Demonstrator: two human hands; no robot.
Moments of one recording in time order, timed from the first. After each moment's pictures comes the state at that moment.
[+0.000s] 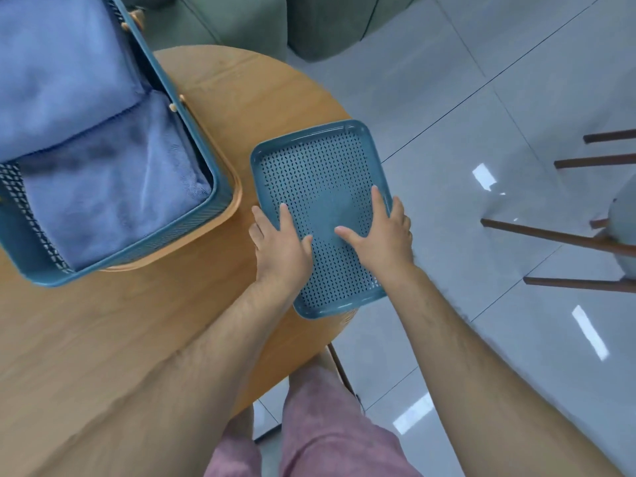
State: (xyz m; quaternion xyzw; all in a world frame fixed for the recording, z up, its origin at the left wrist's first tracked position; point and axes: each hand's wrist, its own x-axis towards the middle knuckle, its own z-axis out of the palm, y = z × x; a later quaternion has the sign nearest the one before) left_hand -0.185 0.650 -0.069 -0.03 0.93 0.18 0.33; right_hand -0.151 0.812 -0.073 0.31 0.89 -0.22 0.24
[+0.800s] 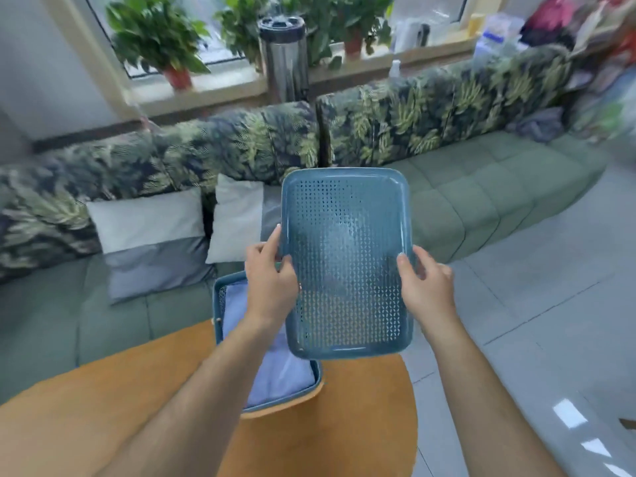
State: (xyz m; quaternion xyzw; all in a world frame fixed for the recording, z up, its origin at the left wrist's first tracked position) left_hand -0.369 0.557 0.247 -0.07 0.85 0.51 -0.09; right_hand -0.341 0.796 0.243 0.25 0.82 -0.51 -0.05
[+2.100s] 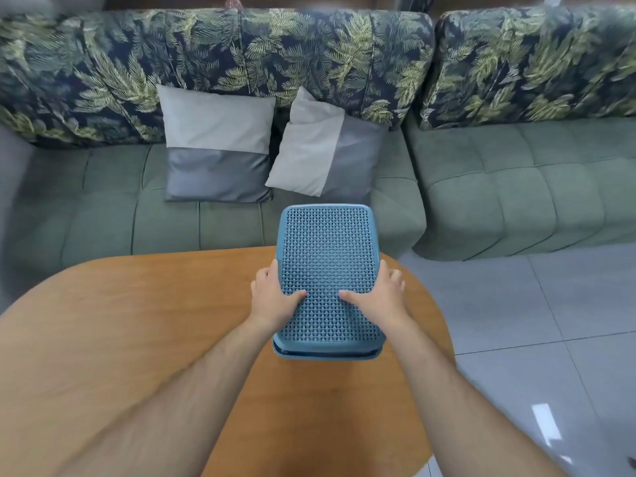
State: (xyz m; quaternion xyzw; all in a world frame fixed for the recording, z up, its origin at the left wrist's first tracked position) left_hand -0.312 0.414 0.094 -0.26 0.88 0.38 0.14; right_hand -0.366 0.622 0.095 0.11 0.93 -0.26 0.26
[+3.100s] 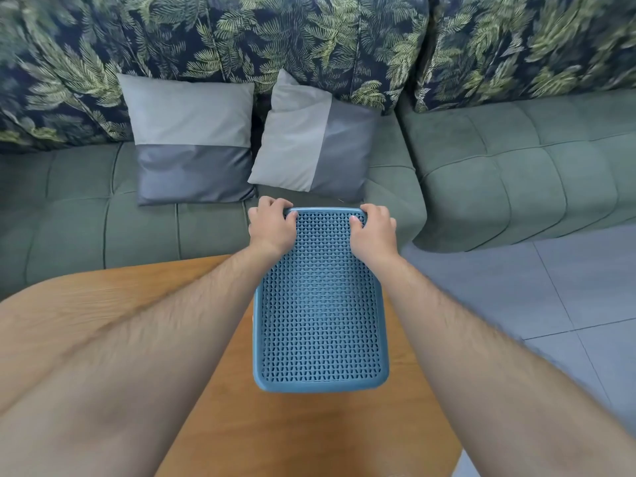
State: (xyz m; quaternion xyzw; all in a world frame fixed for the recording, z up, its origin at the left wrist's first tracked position) left_hand -0.472 0.403 0.053 -0.20 0.92 0.32 0.05; right_hand -0.492 0.598 0.058 0.07 0.94 -0.33 0.11
